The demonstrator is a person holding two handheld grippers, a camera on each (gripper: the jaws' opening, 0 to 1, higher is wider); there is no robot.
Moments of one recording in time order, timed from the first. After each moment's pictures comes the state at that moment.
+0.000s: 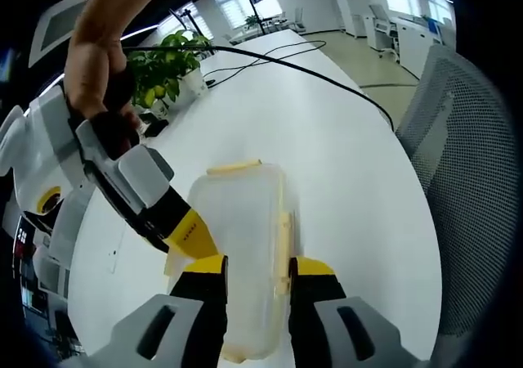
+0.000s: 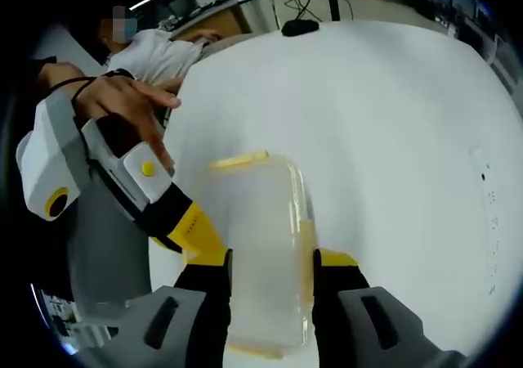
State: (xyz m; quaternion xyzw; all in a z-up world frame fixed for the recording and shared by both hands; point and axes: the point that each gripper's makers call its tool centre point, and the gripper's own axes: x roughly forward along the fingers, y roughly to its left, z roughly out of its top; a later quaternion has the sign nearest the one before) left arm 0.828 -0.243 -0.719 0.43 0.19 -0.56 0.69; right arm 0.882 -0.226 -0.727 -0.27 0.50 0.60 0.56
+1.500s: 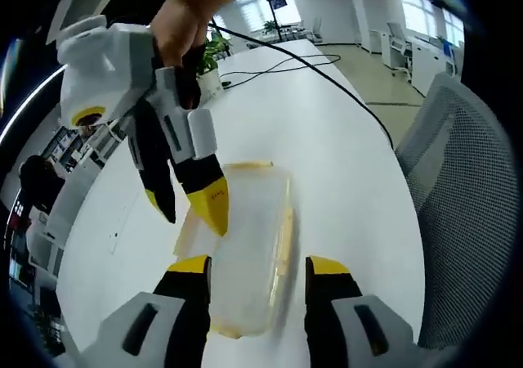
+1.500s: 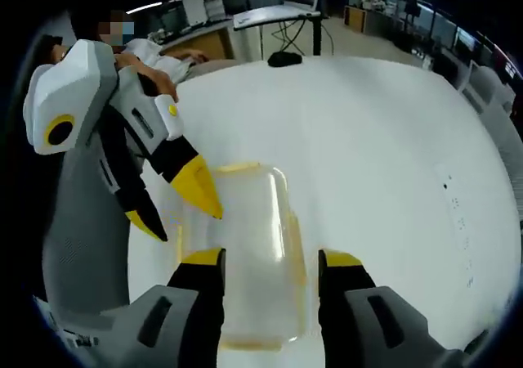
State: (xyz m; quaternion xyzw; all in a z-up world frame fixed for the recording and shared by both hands) left arm 0.828 -0.220 -0.700 0.37 0.22 -0.54 0.73; right arm 0.891 -0.238 -0.705 -0.28 0.40 0.58 0.66
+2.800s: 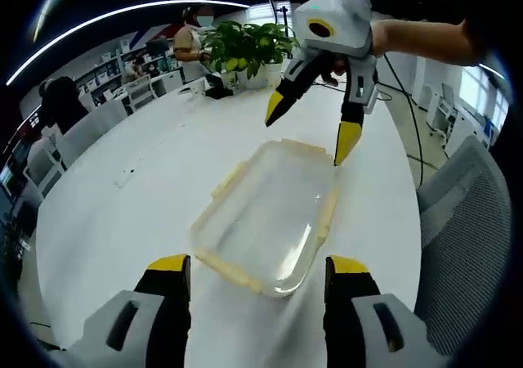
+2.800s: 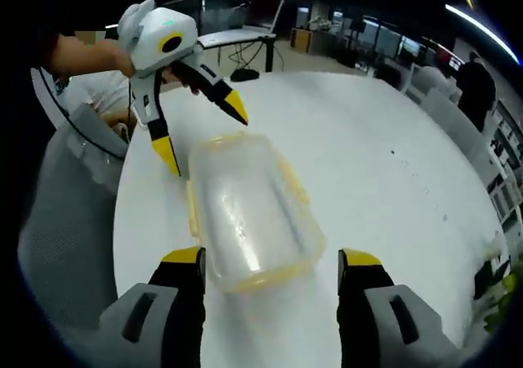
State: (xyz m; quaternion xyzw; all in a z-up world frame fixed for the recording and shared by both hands) left arm 0.855 -0.175 -0.716 0.24 0.29 -0.47 0.79; right arm 0.851 -0.301 -0.711 -0.24 0.35 0.48 0.77
